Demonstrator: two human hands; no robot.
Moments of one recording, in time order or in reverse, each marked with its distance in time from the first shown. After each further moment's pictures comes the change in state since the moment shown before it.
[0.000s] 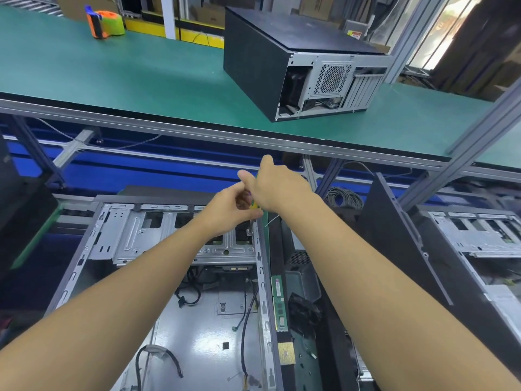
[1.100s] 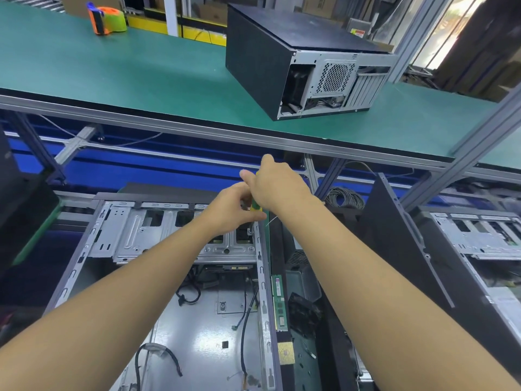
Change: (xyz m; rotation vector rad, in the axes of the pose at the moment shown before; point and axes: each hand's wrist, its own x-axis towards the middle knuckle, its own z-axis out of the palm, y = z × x) left_hand 0.002 0.004 0.002 0.155 0.001 0.066; right_hand -0.002 -0.005 0.001 0.096 0.035 0.003
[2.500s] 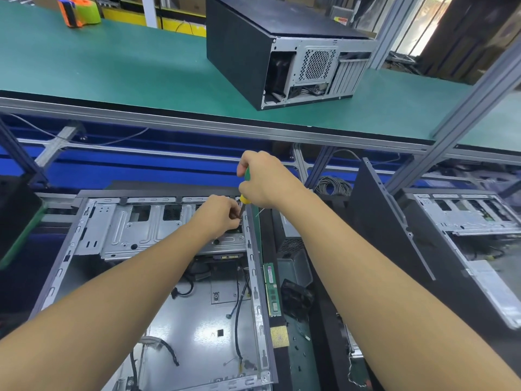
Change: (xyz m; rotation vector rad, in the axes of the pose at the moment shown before) left_hand 0.000 -0.031 0.027 0.456 -0.094 -0.079; right_hand -0.014 0.020 -0.002 0.131 -0.033 -0.197
